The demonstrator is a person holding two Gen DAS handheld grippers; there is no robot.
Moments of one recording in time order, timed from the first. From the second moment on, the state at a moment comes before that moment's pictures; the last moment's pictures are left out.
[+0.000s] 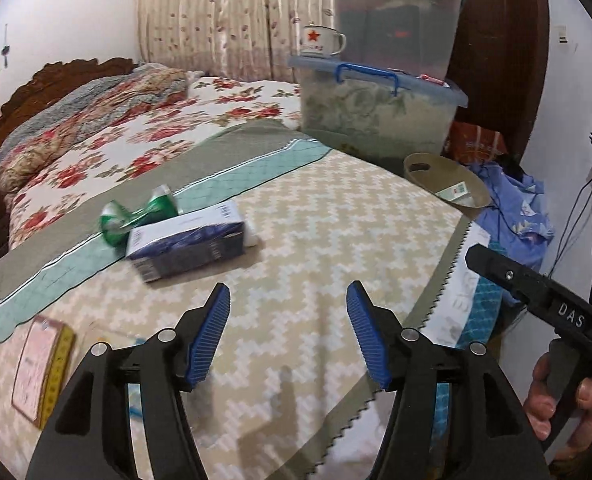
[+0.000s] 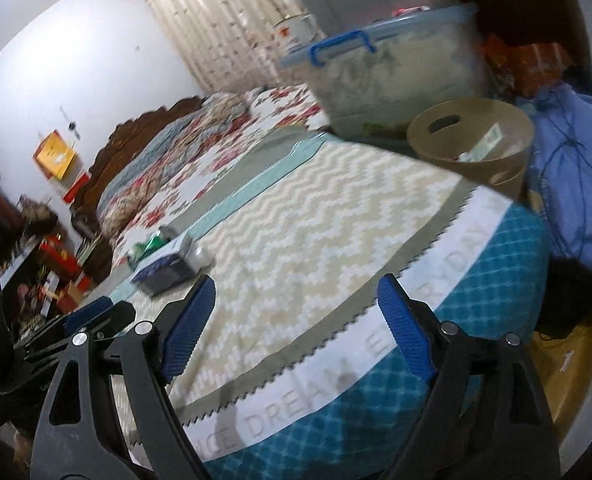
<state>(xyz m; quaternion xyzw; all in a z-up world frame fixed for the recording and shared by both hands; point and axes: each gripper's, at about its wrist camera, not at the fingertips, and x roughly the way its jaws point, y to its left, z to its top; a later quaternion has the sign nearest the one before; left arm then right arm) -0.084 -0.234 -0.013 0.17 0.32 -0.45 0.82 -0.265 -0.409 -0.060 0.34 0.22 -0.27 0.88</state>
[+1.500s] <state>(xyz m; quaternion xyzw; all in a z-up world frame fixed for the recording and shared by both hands) -0.053 -0.179 -0.013 0.14 0.33 -0.39 0.85 -0.210 -0.347 -0.044 0.27 0.27 -0.18 0.91</state>
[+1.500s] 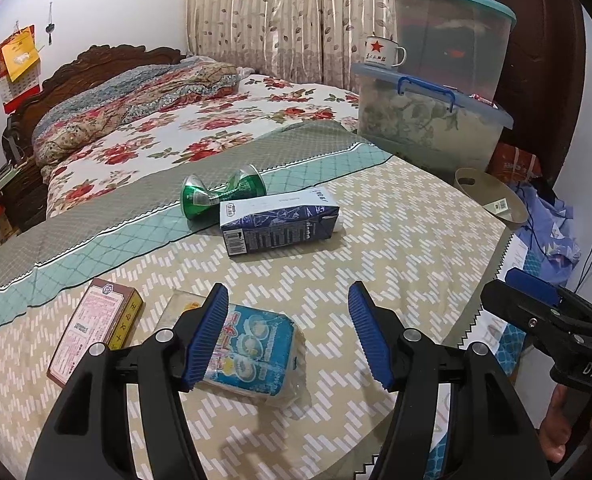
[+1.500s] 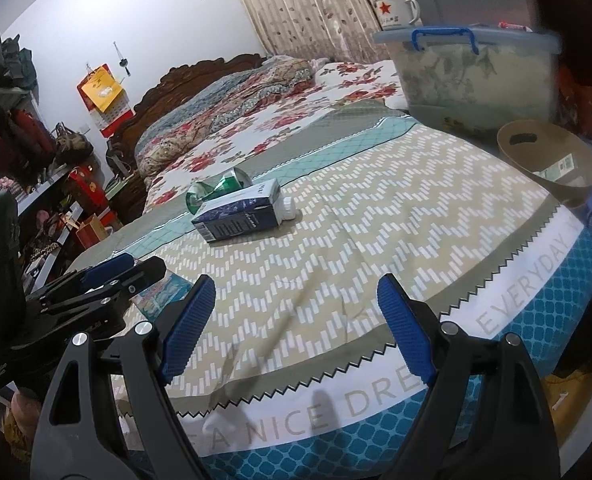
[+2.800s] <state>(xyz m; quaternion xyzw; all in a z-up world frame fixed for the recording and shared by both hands) -0.008 -0.129 -0.027 0.12 0.36 -0.32 0.87 -0.138 -0.286 -0.053 0.19 0.33 -0.06 0.92</state>
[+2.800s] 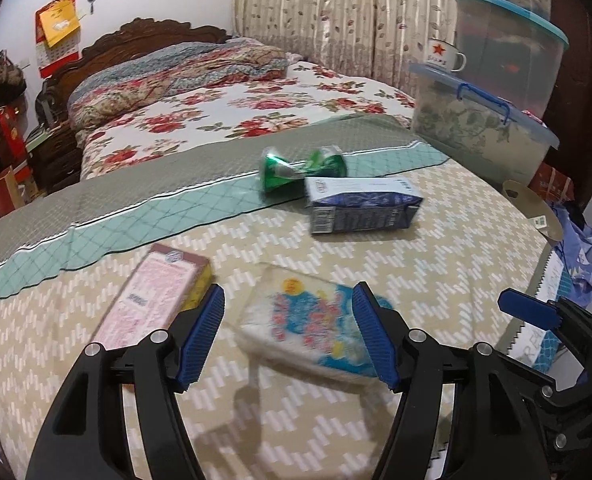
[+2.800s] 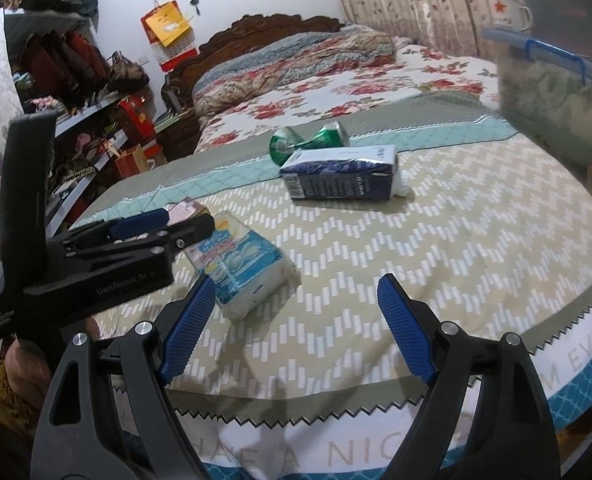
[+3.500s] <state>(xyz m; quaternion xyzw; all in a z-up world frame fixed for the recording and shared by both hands) 0.064 -0.051 -0.037 0.08 0.39 -0.22 0.89 -0.060 -0.262 -0.084 0.11 0.42 0.03 0.90</state>
